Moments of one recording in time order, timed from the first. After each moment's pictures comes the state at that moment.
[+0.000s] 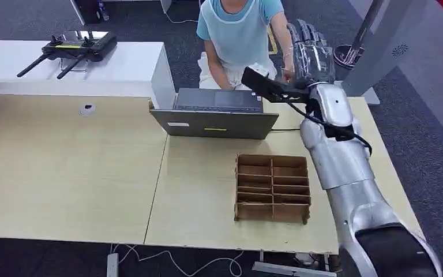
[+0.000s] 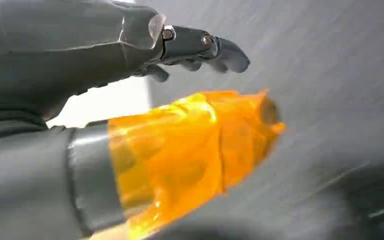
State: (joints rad) left arm -0.16 -0.06 -1.46 -0.04 1.28 0.18 0.21; right arm -0.85 0.05 0.20 -1.06 1.31 -0.08 -0.07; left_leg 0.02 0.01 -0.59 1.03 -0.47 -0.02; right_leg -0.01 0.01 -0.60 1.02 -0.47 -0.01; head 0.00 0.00
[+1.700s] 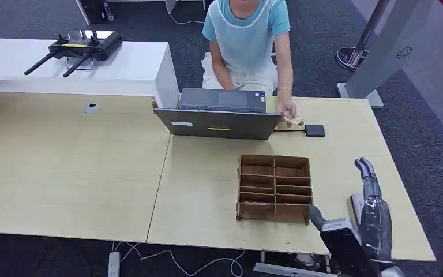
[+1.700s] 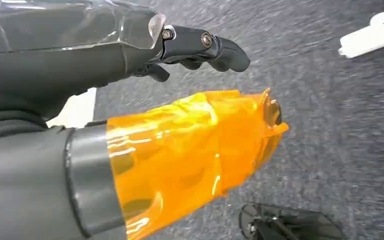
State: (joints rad) left arm -0.13 -0.10 -1.49 -0.04 1.46 0.50 -0.13; right arm 0.32 0.14 -0.04 -2.08 0.92 -0.06 -0.24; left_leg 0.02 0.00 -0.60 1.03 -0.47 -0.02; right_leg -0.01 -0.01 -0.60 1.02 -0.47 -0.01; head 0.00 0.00
